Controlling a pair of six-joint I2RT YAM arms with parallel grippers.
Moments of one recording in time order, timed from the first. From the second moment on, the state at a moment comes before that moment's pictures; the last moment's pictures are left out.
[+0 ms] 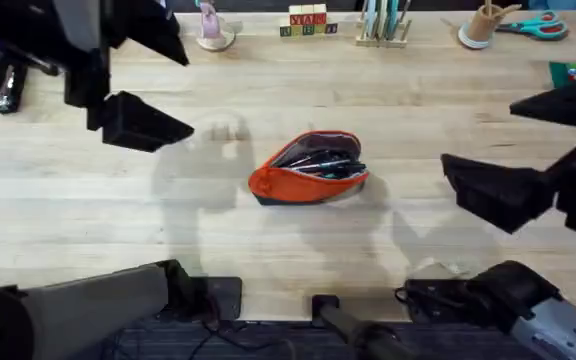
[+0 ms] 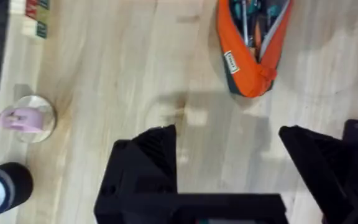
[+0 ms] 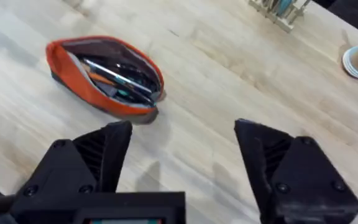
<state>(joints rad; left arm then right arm) 0.24 1.42 1.58 -1.63 0.63 1.62 0.39 0.61 1.09 -1.13 -0.06 -0.19</state>
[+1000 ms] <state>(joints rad) 0.27 1.55 1.58 -1.69 0.66 1.94 0.39 0.67 1.09 -0.95 -0.21 0.54</state>
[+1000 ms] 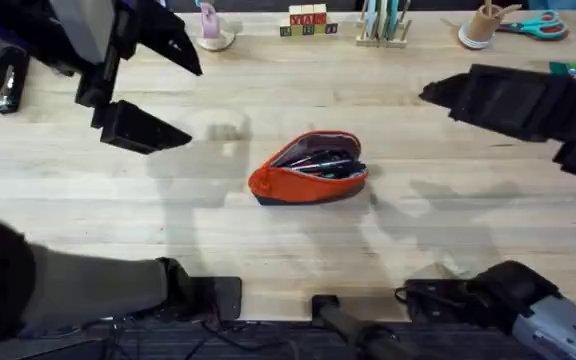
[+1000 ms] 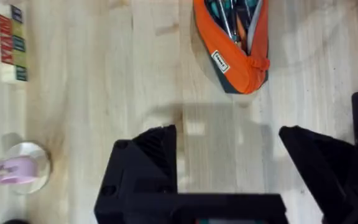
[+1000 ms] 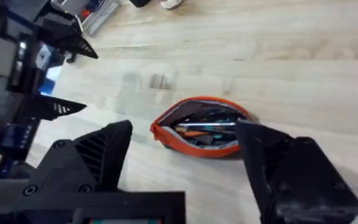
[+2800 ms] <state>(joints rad) 0.27 1.83 1.32 -1.48 0.69 2.06 1.25 1.44 0.85 -0.24 0.24 1.05</state>
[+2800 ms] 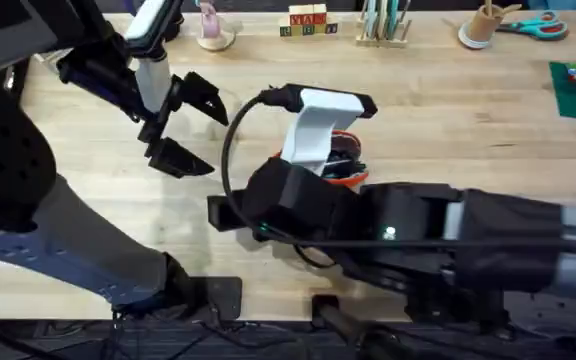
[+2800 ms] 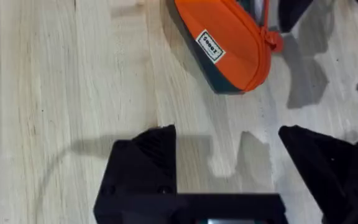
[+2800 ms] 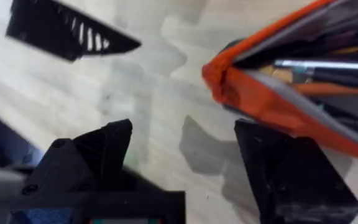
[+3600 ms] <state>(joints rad) 0.27 1.83 1.32 -1.48 0.71 2.06 1.21 1.56 0.85 -0.05 0.37 1.07</state>
